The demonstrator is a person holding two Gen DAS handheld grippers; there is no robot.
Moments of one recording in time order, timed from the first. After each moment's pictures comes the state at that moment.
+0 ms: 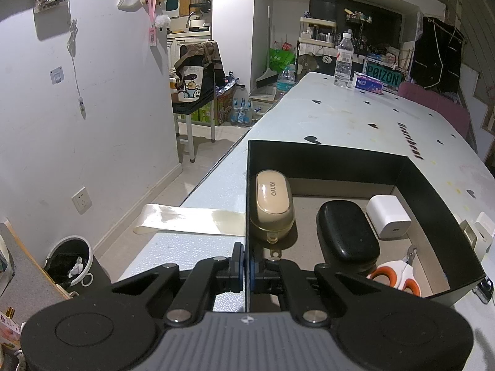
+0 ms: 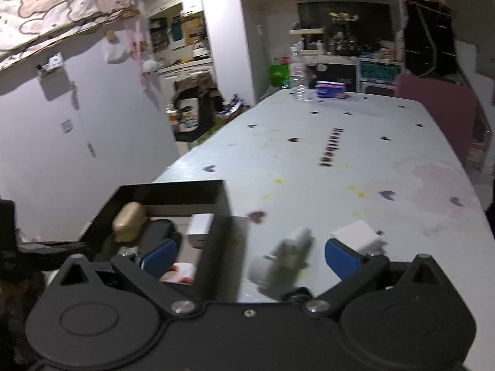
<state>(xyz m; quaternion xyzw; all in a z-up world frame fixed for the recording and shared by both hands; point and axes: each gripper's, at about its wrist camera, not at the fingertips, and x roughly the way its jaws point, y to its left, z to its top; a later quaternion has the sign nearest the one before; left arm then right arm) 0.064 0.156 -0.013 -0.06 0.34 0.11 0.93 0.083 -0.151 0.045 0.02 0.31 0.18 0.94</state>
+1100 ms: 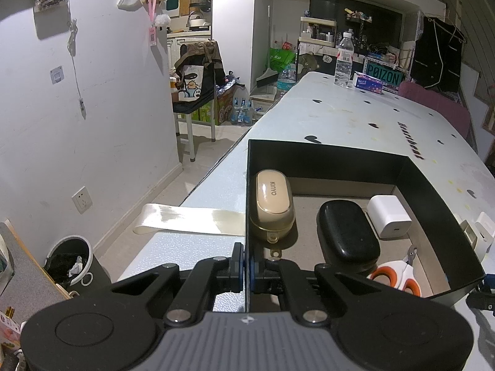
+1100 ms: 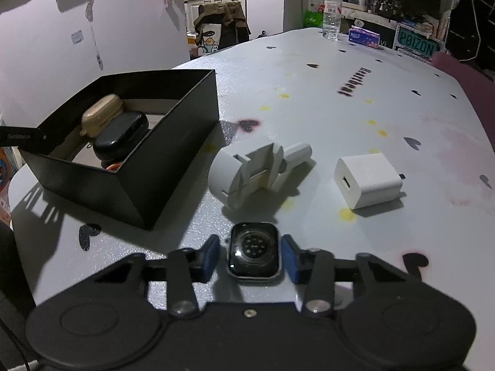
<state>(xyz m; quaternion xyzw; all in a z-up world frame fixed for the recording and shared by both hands) 0.064 0.157 -0.013 -0.06 0.34 0.11 0.93 0.114 -0.151 -0.036 -0.08 0.40 0.23 0.88</state>
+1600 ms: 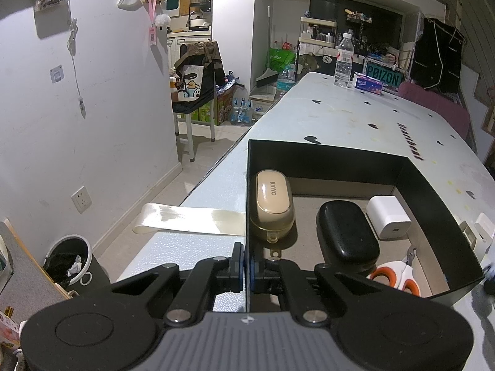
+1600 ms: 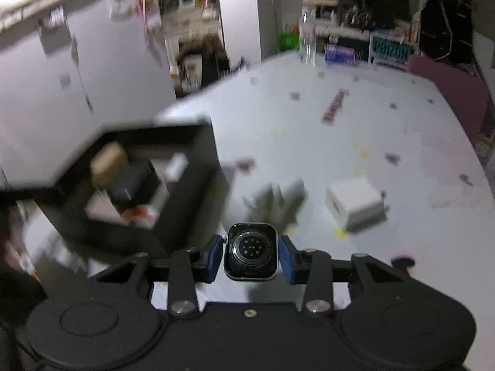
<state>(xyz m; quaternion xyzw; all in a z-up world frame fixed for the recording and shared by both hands) 0.063 0.158 -0.013 -0.06 0.34 0.11 0.93 0.092 -0.154 0.008 -0.01 0.35 0.20 0.91</state>
